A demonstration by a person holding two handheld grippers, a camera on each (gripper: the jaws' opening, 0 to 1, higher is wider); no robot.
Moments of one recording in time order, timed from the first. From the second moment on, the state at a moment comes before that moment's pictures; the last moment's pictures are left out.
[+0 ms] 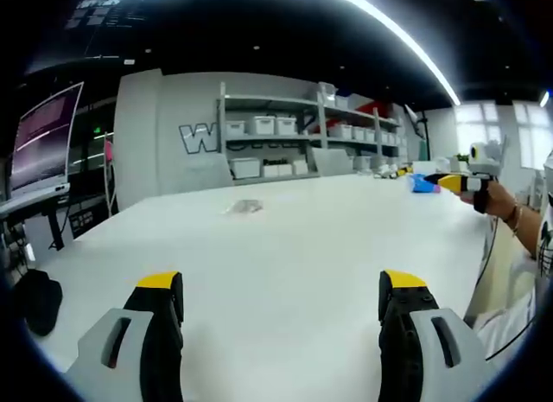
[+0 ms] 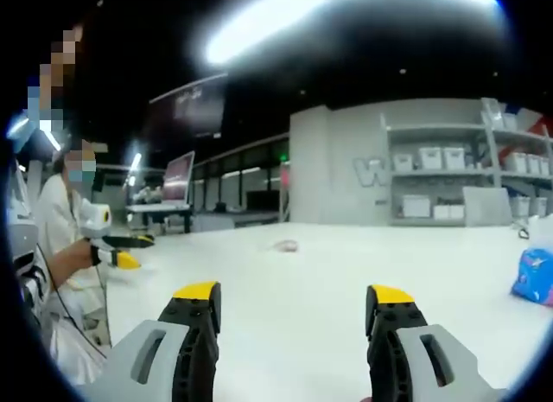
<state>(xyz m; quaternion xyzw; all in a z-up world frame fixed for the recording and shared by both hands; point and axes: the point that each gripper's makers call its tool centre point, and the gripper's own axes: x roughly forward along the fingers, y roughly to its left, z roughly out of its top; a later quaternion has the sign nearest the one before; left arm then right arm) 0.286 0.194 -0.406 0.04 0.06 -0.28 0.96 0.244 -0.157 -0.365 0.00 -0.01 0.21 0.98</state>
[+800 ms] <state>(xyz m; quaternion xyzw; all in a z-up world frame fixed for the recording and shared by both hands) 0.282 0.188 -0.408 0.05 0.07 -0.29 0.95 0.243 -0.148 -0.367 0.00 0.00 0.23 0.97</state>
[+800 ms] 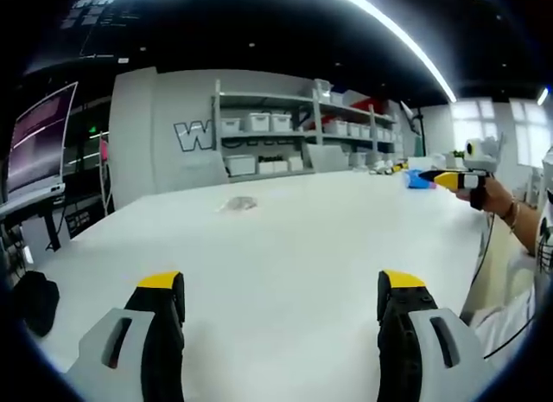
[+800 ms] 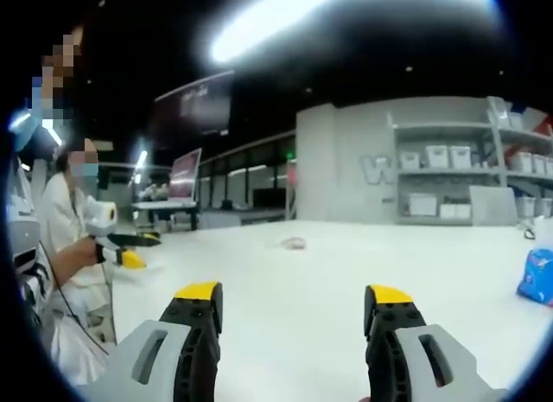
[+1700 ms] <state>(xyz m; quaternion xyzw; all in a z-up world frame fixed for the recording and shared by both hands) 0.283 0.187 -0.411 0.05 0.07 -0.29 0.95 0.244 -0.137 -0.378 0.00 0.02 0.24 0.97</state>
